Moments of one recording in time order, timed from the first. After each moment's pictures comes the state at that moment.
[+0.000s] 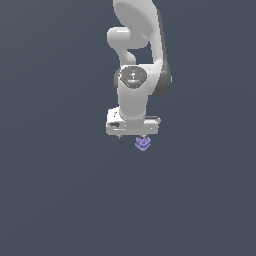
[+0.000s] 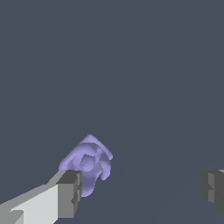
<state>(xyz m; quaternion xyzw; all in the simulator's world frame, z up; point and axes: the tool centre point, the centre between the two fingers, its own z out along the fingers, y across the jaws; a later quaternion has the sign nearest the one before) -0.015 0.016 0.150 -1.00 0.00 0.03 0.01</state>
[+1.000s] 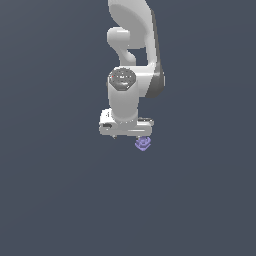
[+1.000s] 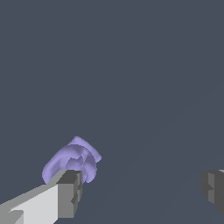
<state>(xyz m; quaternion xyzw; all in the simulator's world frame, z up) -0.015 -0.007 0.145 -1.00 0.02 0.03 0.01</state>
